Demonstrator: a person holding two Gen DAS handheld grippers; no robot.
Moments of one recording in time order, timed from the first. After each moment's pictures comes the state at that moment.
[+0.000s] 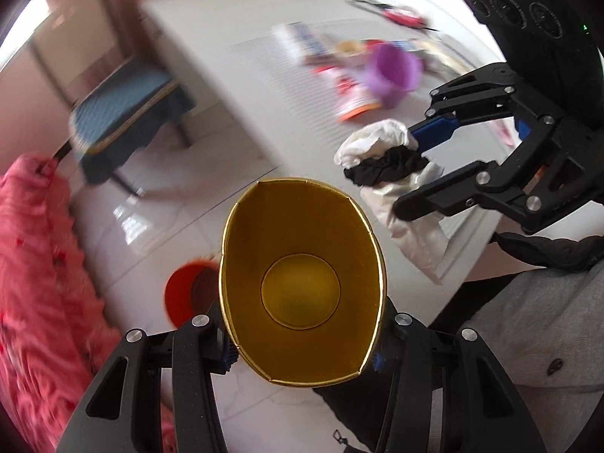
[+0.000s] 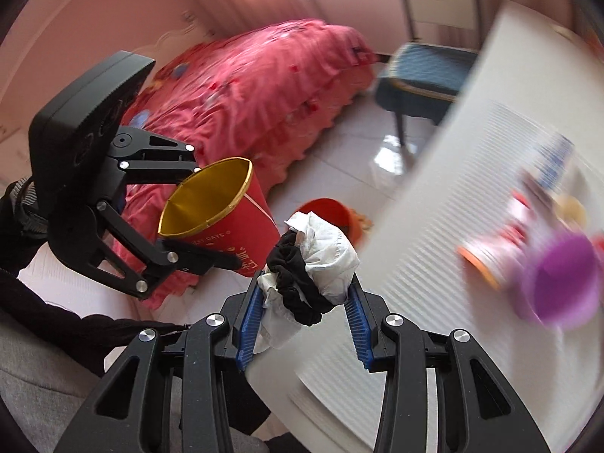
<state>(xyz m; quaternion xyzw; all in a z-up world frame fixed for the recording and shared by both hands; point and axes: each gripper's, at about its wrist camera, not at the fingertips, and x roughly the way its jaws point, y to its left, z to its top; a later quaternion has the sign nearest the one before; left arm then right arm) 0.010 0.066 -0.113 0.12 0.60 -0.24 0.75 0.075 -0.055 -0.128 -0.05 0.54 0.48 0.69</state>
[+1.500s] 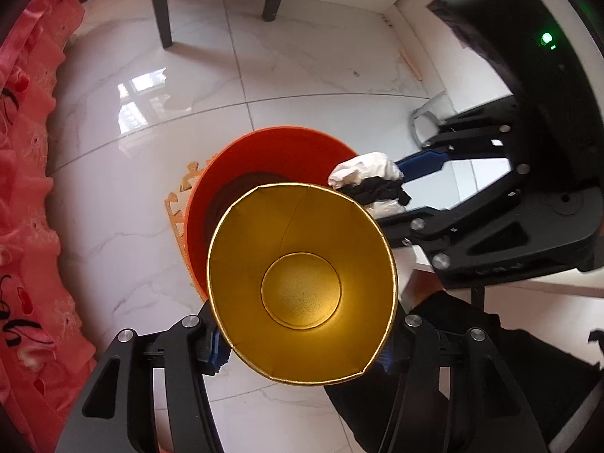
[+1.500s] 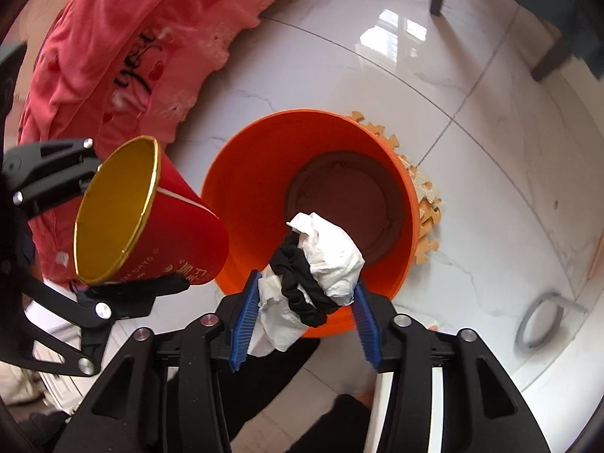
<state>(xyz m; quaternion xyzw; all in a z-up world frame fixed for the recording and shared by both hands) 0.090 0.269 -0.452 -0.04 0.70 -0.16 0.70 0.141 0.244 -0.529 -0.14 0.73 0.37 0.56</state>
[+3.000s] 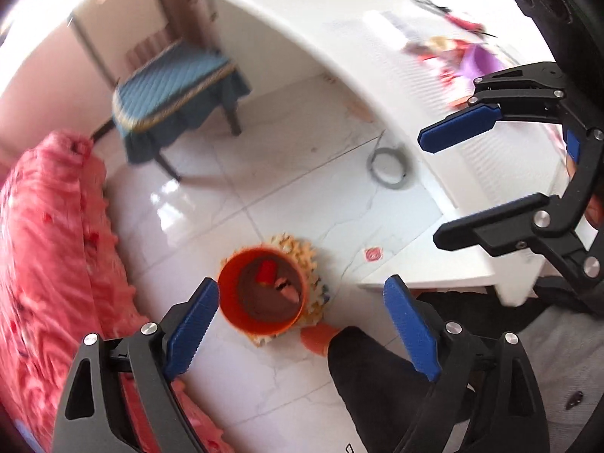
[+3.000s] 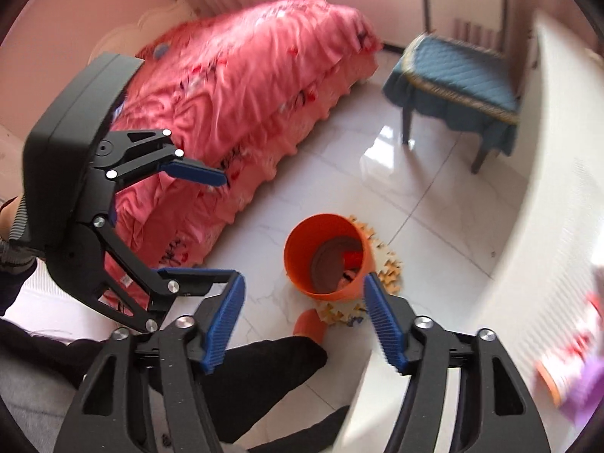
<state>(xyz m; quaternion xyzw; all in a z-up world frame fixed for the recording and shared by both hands) 0.053 0.120 -0.157 0.14 0.59 -0.20 0.77 0.081 0.044 -0.149 -0.07 0.55 0.42 0.72</state>
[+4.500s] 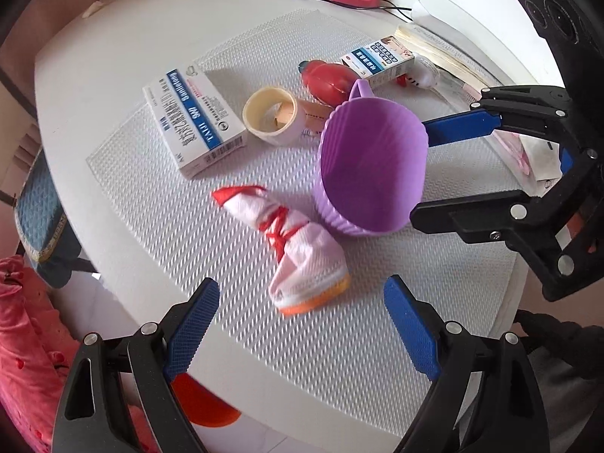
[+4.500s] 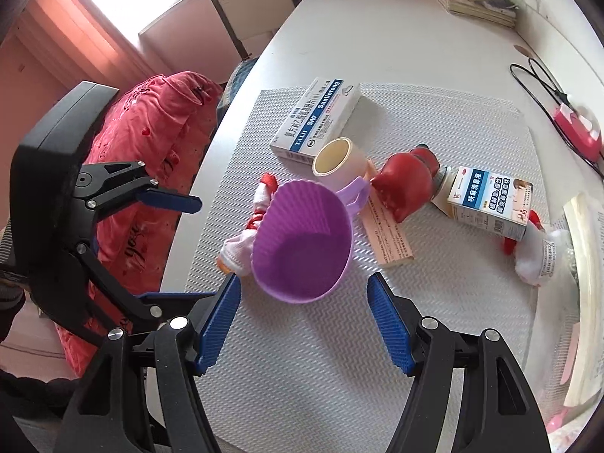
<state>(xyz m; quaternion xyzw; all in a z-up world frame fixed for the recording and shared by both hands) 0.150 -0.108 -0.175 0.20 0.59 -0.34 0.71 0.146 -0.234 -0.176 0.05 0.57 0.22 0.79</state>
